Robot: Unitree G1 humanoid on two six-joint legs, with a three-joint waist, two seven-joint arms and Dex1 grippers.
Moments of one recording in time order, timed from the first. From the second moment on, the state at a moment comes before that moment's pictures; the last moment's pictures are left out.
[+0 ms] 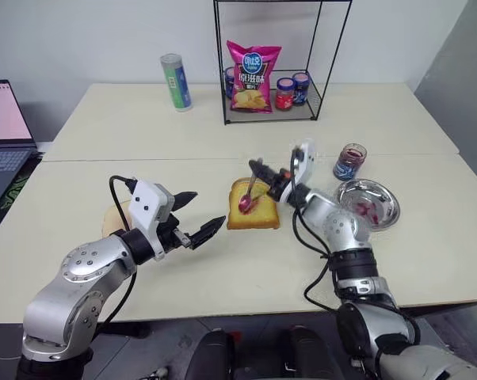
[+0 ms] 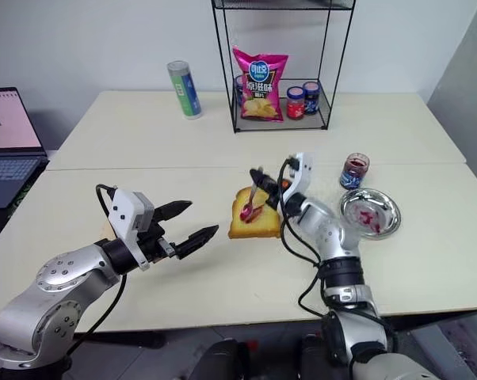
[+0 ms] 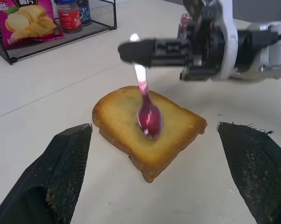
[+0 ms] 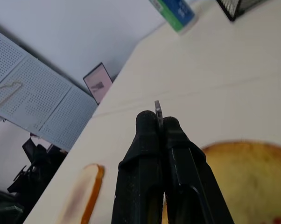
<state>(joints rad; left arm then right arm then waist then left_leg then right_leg) -0.07 0.61 0.18 -0.61 -0.57 0.69 -0.58 -0.69 0.04 -0.14 0.34 0.60 0.65 0.40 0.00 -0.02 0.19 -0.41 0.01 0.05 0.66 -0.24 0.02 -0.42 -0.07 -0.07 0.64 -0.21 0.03</state>
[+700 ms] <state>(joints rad) -0.10 0.61 0.16 -0.60 -0.58 0.69 -0.58 -0.99 -0.05 -0.23 0.89 0.43 0.17 0.39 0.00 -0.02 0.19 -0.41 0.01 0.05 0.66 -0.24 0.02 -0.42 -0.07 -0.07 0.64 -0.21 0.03</state>
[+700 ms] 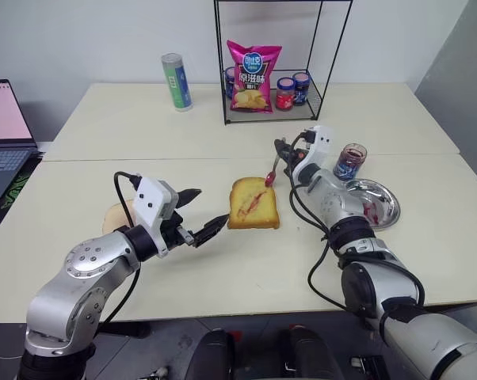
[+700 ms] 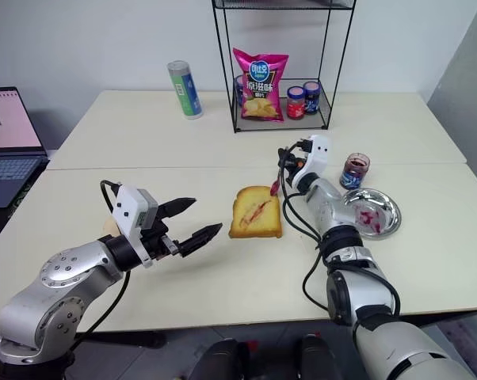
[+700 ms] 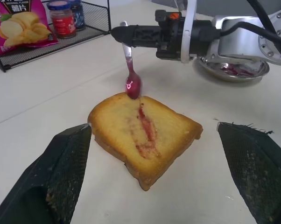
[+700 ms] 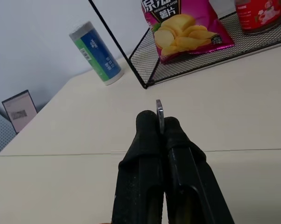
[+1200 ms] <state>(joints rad) -0.09 0.62 0.16 -0.60 -0.59 0.69 -0.58 -0.76 0.02 -0.16 0.48 0.57 0.54 0.49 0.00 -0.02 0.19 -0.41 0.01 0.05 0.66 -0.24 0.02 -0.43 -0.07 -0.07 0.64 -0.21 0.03</state>
